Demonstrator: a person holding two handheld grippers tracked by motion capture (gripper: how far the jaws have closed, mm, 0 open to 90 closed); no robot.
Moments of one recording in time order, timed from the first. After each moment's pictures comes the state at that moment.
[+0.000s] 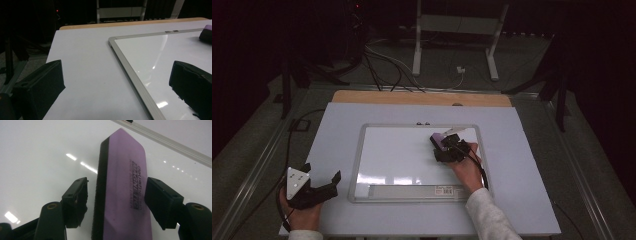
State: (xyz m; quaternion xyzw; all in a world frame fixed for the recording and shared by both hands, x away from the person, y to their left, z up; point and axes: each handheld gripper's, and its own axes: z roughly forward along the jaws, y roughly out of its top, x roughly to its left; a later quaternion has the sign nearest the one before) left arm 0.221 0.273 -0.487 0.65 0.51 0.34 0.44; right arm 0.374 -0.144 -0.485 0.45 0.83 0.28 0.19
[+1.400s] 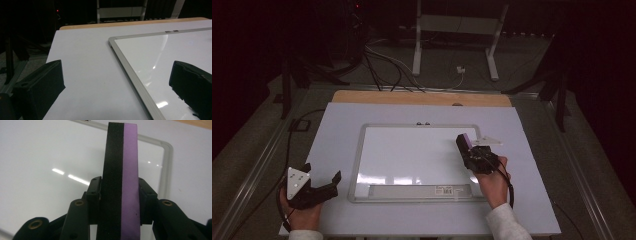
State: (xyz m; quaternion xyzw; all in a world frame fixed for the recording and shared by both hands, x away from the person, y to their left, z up) left arm 0.221 0.272 -0.486 0.65 0.51 0.35 0.44; right arm 0.317 -0.213 -0.460 0.52 0.77 0.30 0.24
